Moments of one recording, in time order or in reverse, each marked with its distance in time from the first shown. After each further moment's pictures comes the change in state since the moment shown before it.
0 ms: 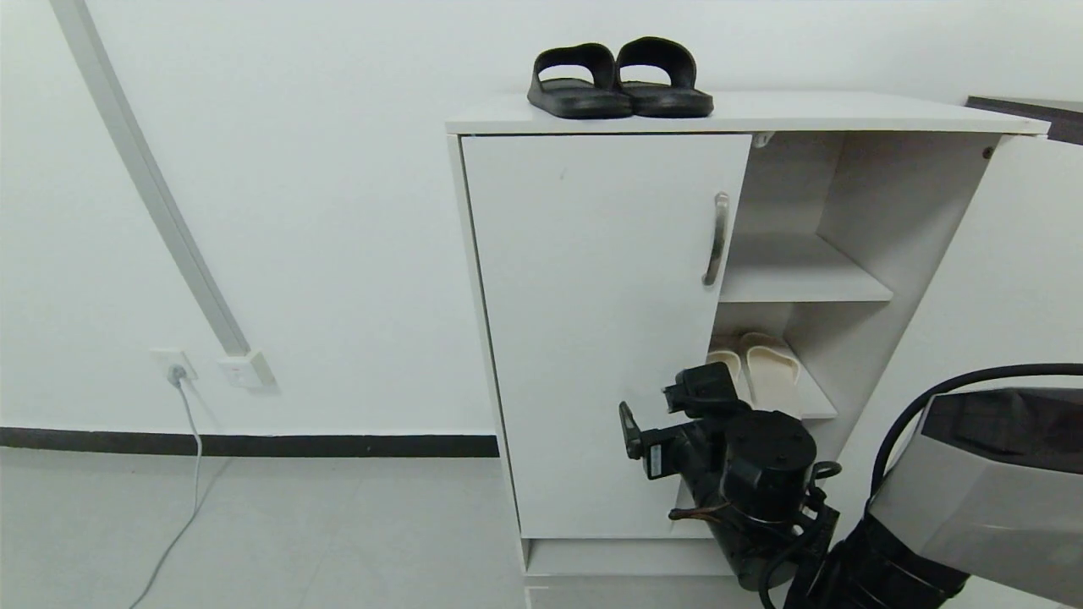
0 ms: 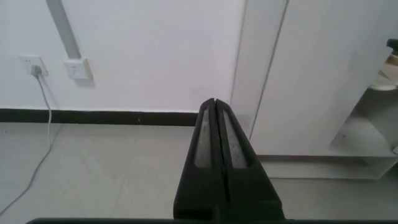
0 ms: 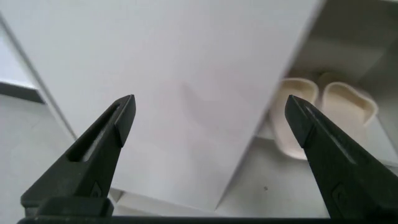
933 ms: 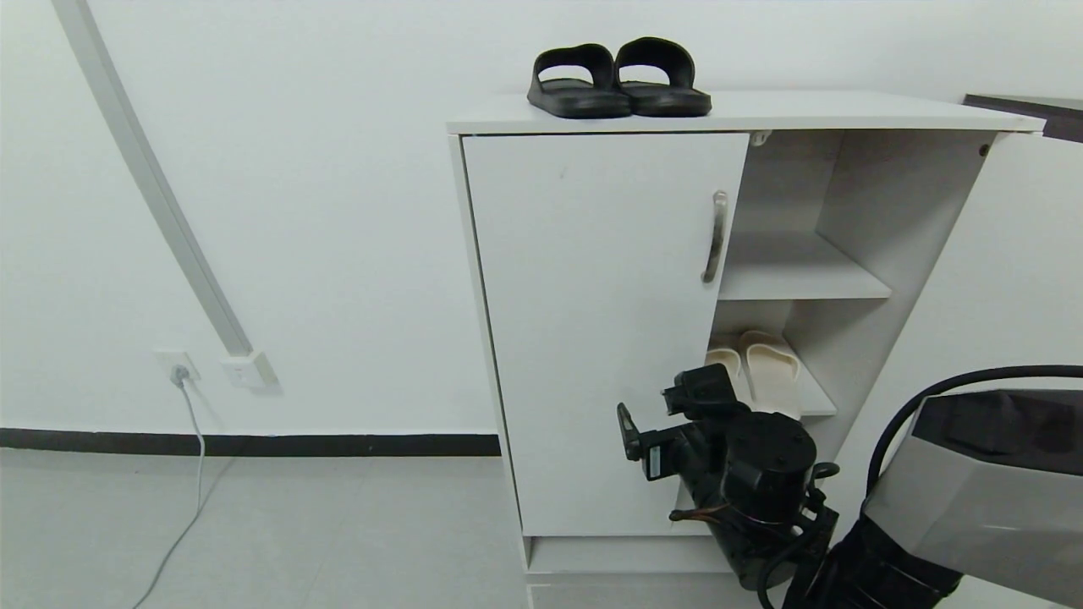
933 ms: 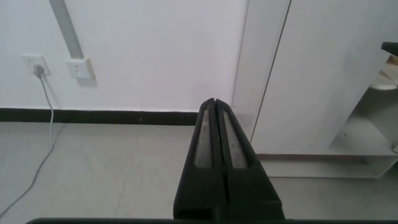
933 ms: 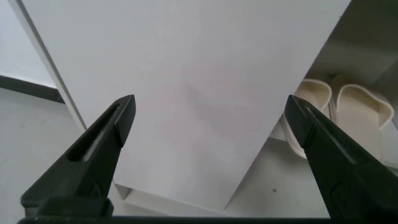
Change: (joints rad) left arm 0.001 0.000 -0.001 0.000 0.000 -0.002; right arm -0.001 0.013 0.001 -0.020 0.024 -0.003
